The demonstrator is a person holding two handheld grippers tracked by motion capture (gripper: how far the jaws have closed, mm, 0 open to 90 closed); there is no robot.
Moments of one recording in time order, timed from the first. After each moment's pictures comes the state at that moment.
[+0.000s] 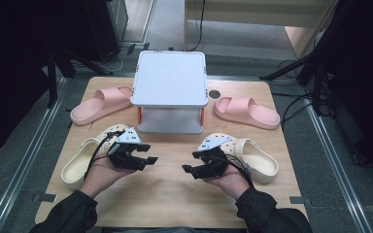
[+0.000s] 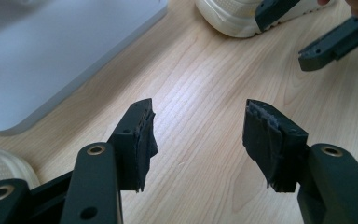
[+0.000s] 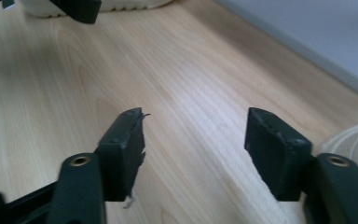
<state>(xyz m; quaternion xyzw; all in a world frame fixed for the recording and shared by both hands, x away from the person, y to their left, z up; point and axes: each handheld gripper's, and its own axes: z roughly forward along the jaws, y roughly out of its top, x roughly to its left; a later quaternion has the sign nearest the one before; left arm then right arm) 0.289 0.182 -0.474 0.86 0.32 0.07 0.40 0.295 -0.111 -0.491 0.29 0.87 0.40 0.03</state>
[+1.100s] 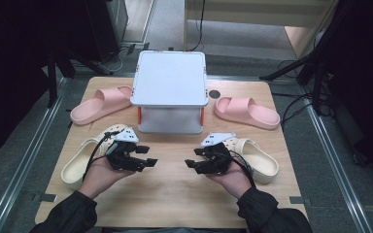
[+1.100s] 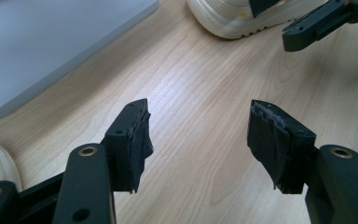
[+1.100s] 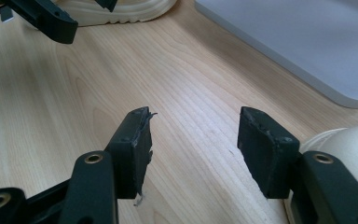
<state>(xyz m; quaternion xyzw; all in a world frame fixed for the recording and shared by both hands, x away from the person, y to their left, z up) 0.283 0.185 -0.468 0.85 0.34 0.04 0.40 0.299 -0.117 -0.478 0.29 0.86 0.41 0.04</state>
